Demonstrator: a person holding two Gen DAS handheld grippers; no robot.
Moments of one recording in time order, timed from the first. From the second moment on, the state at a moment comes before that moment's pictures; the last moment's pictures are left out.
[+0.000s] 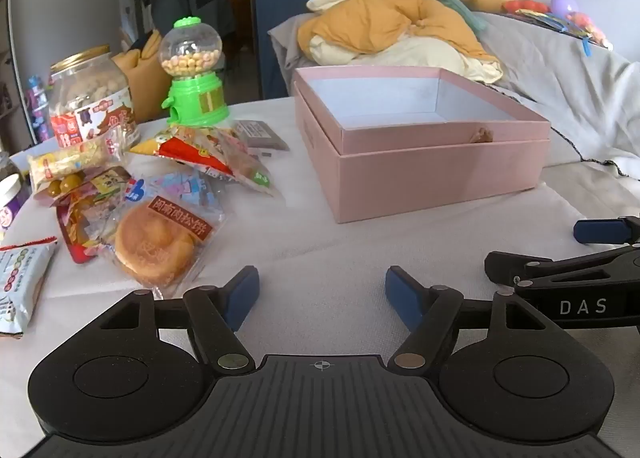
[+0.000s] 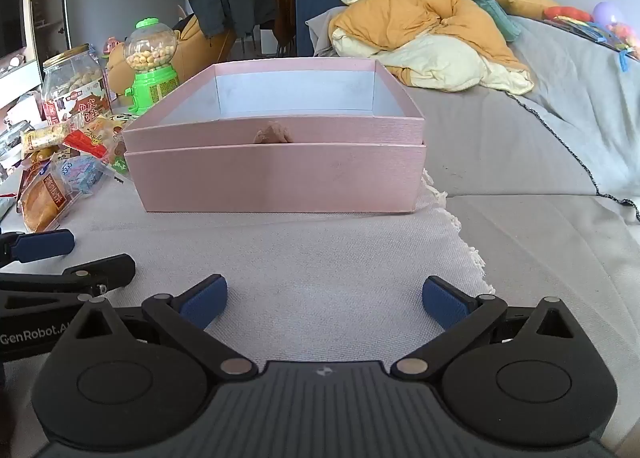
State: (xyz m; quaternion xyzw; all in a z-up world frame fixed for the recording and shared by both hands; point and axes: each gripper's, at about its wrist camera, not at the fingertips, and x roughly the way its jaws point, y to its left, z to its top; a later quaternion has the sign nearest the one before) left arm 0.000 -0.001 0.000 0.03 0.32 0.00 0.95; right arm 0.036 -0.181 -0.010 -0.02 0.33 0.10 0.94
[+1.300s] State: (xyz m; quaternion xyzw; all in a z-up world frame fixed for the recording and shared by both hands) left arm 0.002 0.003 -0.001 0.01 0.32 0.00 0.95; right arm 0.036 -0.182 -0.010 -0.02 0.33 0.10 0.94
